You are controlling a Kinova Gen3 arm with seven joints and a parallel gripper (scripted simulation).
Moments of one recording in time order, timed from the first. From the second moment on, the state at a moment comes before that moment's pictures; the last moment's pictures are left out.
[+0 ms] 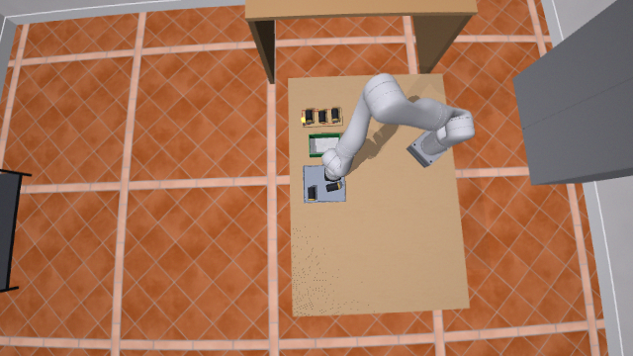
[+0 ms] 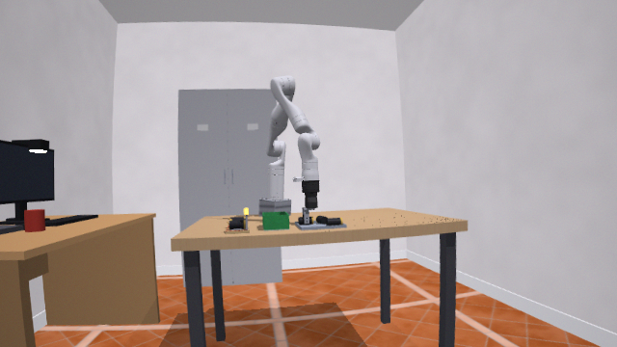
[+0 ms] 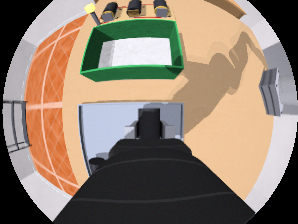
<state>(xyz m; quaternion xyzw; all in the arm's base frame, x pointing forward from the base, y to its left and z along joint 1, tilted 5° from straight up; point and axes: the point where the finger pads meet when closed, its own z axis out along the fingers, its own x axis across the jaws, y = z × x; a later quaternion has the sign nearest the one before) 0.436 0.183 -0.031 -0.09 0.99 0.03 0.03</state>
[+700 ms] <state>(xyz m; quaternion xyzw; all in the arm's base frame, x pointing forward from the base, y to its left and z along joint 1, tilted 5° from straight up) 0.432 0.181 0.012 -0.09 0.99 0.03 0.03</state>
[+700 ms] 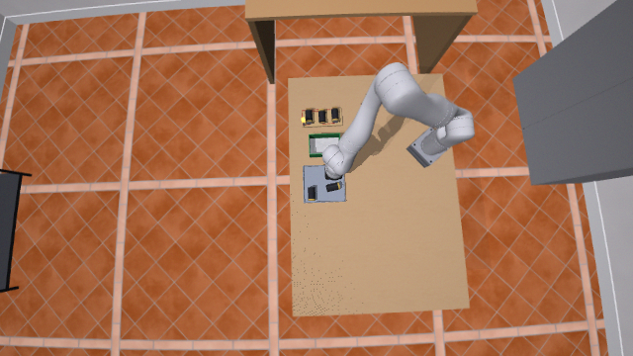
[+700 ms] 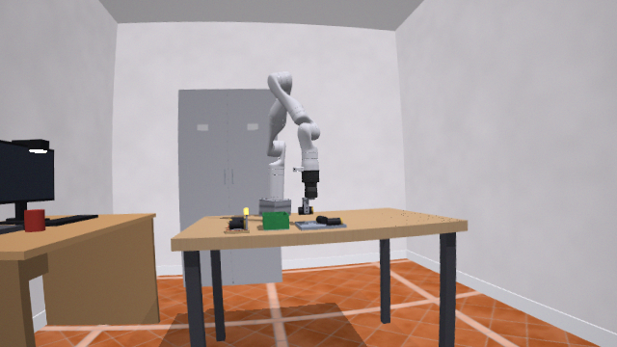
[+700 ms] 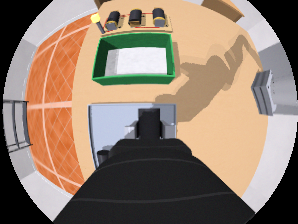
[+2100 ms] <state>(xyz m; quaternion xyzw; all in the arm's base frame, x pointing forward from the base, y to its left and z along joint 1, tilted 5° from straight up) 0.433 0.148 0.097 -0.11 0.99 0.03 0.03</state>
